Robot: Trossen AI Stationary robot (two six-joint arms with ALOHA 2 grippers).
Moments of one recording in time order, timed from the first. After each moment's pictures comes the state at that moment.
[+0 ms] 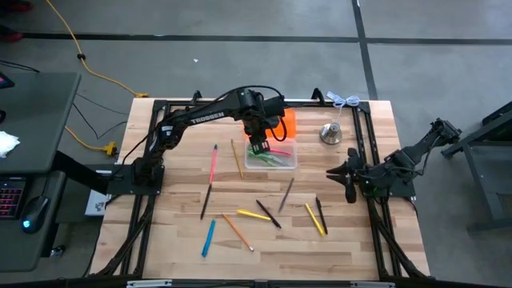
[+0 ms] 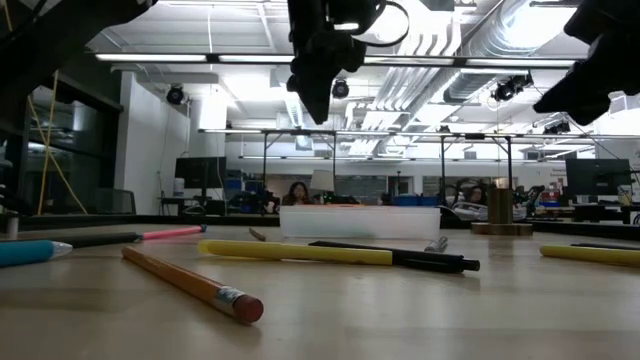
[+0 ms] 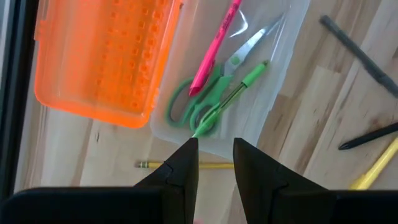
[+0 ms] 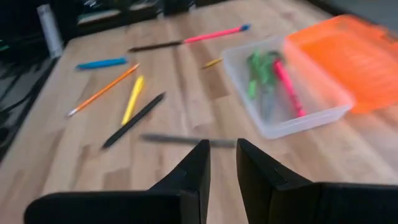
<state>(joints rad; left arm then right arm) 0.26 2.17 2.32 -1.48 -0.04 -0.04 0.56 0.38 0.34 -0.49 0.60 0.54</state>
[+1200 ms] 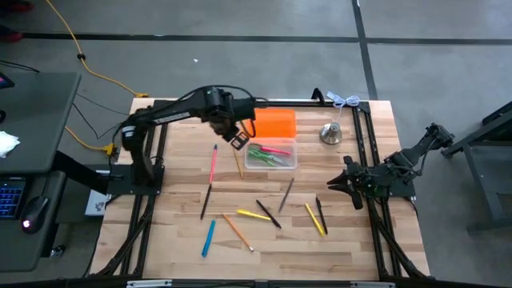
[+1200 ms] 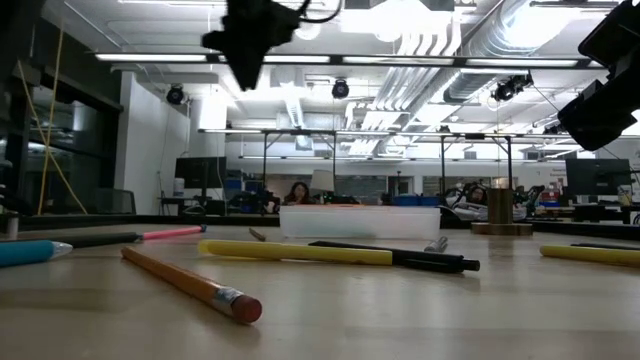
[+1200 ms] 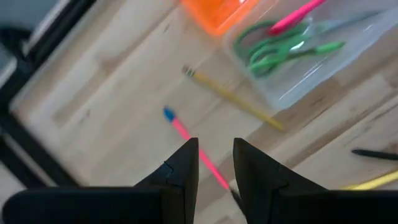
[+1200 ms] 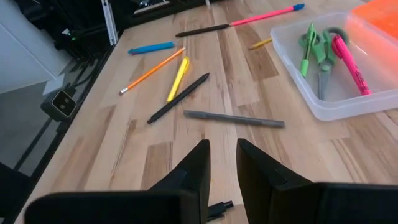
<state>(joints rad) 0.23 1.80 1.94 -1.57 -0.22 -0.61 0.56 0.19 0.20 -0.44 0.41 0.52</state>
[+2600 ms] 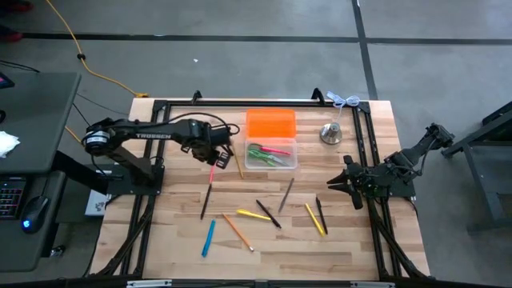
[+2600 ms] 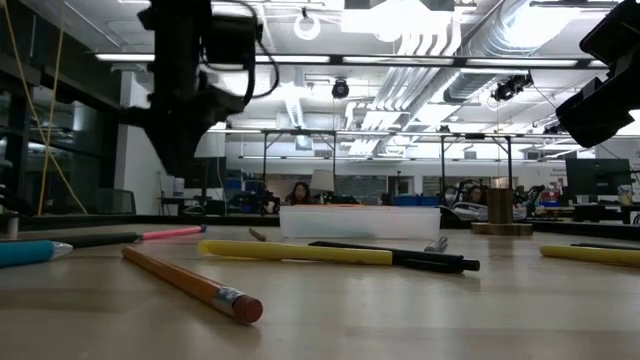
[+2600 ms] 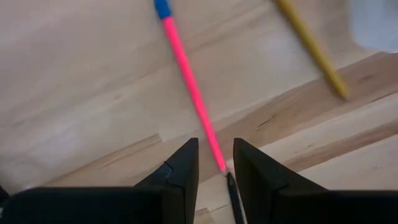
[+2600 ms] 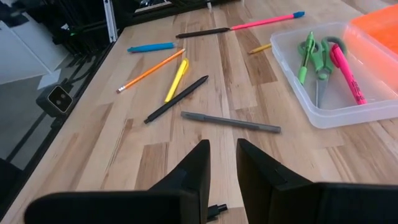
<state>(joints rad) 0.24 1.47 1.05 -1.02 -0.03 -0.92 0.56 0.19 0.20 -0.44 0.42 0.46</state>
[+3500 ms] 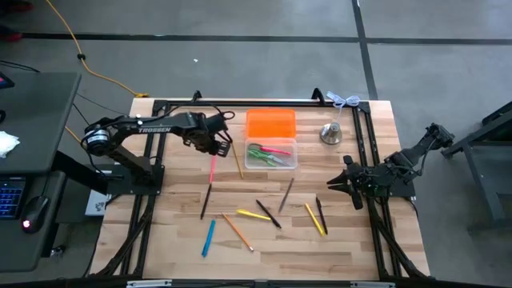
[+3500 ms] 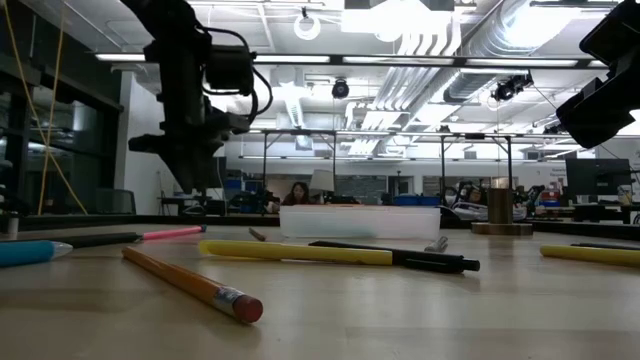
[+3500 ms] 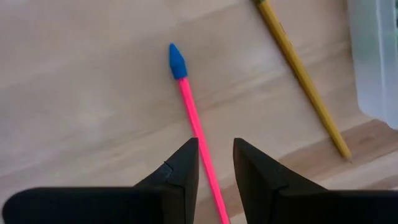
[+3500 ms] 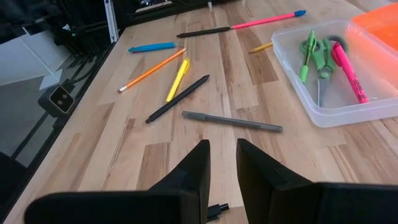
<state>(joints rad) 0.41 1.48 0.95 -0.82 0.01 -0.81 0.56 0.19 0.20 -0.44 0.41 0.47</state>
